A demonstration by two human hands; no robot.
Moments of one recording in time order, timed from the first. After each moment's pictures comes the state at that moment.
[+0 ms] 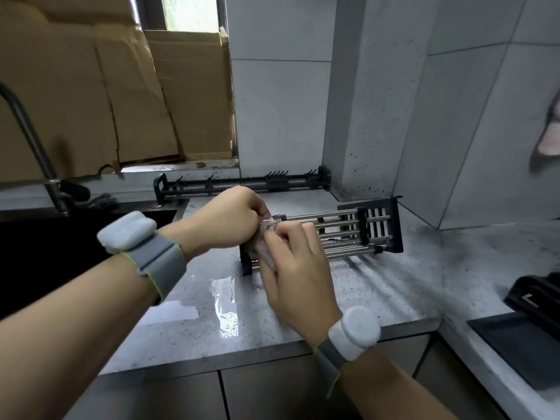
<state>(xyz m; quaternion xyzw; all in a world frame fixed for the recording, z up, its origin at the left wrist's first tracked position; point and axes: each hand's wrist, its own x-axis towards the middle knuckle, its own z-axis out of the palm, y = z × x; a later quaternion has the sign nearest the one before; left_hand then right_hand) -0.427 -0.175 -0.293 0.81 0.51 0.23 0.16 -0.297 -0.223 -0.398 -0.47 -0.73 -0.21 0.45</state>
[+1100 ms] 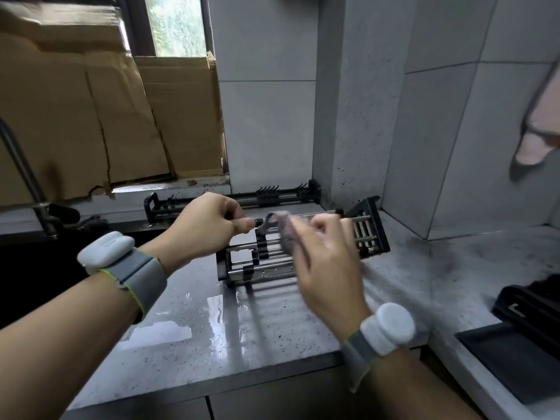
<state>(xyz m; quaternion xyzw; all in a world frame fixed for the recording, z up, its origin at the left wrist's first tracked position) -0.433 -0.157 -0.290 0.77 0.52 0.32 0.17 -0.250 -0.221 -0.368 -0.57 -0.65 -0.19 0.47</state>
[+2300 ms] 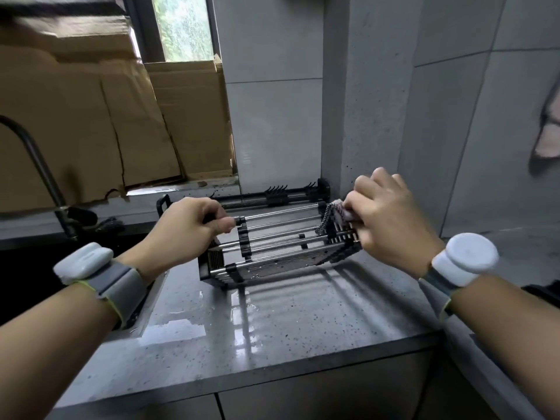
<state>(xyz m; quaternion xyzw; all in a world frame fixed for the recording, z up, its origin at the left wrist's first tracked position) -0.470 -0.154 -0.296 0.80 0.50 0.33 0.08 -0.153 -0.200 -0.312 -0.49 -0.74 -0.36 0.28</state>
